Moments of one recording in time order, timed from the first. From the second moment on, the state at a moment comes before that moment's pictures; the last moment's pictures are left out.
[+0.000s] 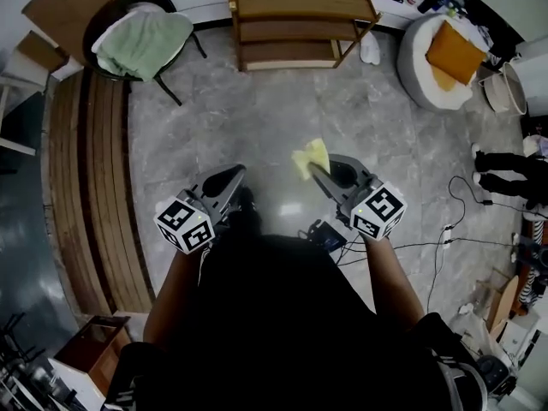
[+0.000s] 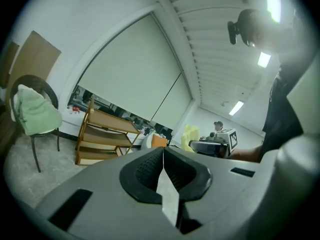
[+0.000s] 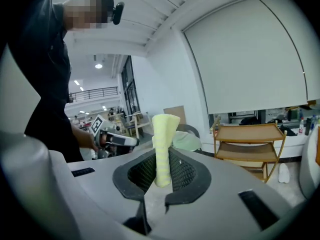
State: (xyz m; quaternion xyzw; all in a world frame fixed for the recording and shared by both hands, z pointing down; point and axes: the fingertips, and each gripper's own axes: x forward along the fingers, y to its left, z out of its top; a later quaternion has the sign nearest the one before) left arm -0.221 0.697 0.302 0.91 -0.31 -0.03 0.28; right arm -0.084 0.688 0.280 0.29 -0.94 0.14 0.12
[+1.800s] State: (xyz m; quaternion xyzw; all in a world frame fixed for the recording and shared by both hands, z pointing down) left arm -0.176 0.138 0.286 0.85 -0.42 -0.02 0.32; right arm -0.066 0.086 0.286 0.15 -0.97 0.13 0.13
